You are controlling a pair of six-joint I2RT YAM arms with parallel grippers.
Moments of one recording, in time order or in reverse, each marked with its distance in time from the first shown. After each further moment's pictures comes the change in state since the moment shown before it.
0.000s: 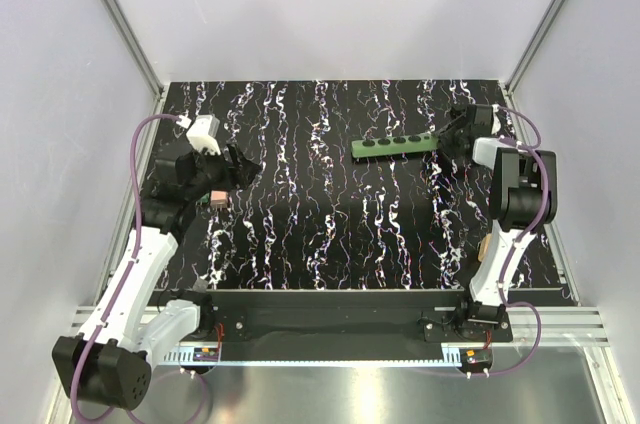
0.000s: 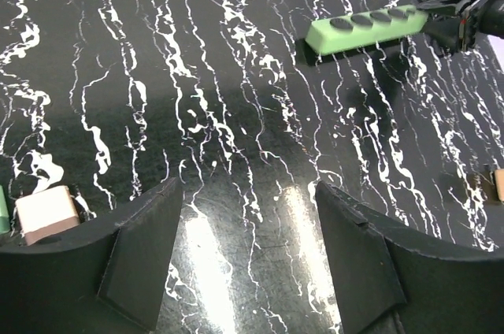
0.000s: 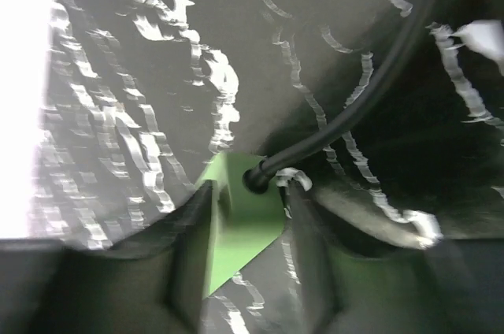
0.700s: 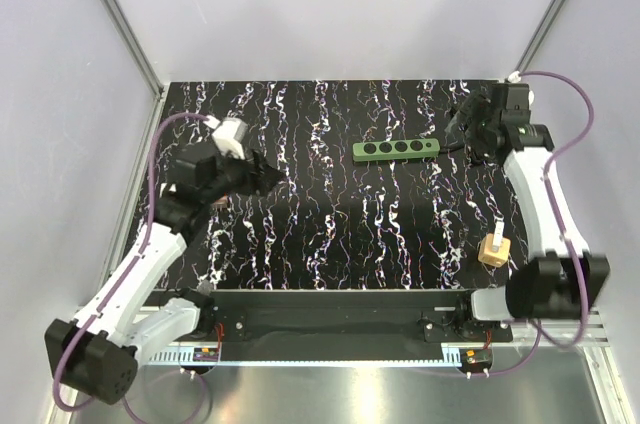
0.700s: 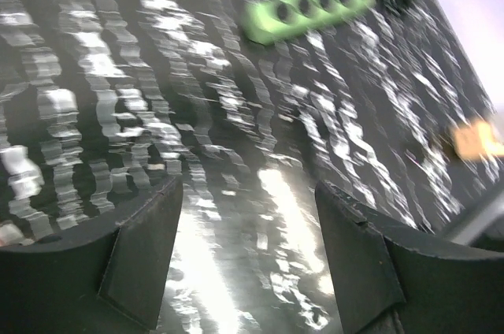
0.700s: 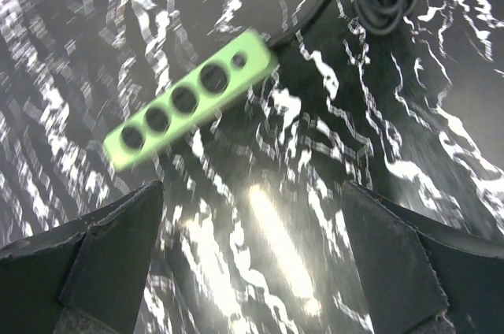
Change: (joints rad) left arm -0.147 0.033 -0.002 0.054 0.011 -0.024; right arm 0.065 -0.618 0.103 -0.755 0.156 -0.398
